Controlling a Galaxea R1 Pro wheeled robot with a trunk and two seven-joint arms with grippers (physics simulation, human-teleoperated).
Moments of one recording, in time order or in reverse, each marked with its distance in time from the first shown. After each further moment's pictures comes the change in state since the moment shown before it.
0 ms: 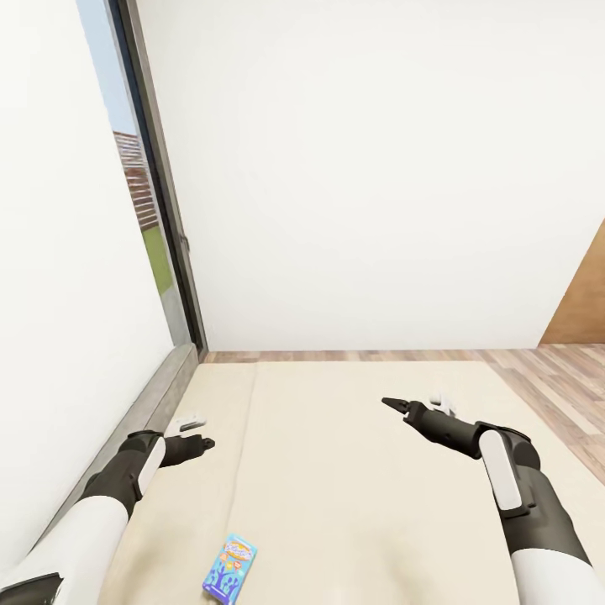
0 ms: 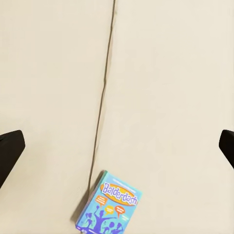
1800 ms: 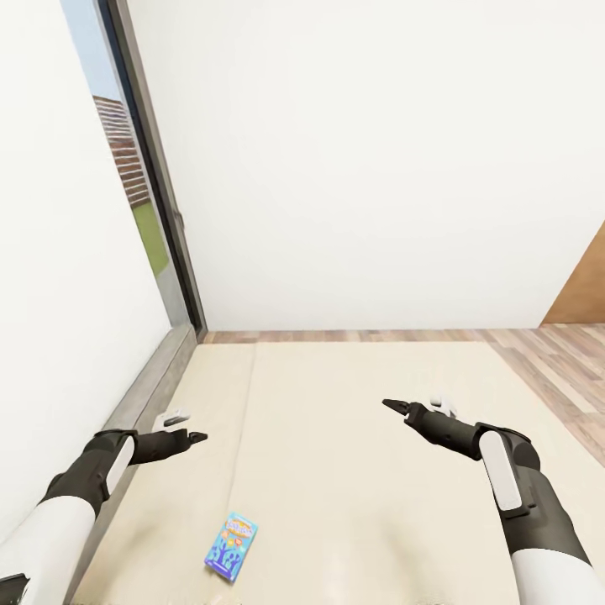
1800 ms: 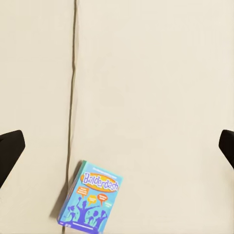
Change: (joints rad) left arm -0.001 0.113 0.001 -0.003 -0.004 0.015 -0.348; right arm 0.000 -0.001 -0.002 0.010 0.000 0.000 -0.012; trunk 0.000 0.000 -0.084
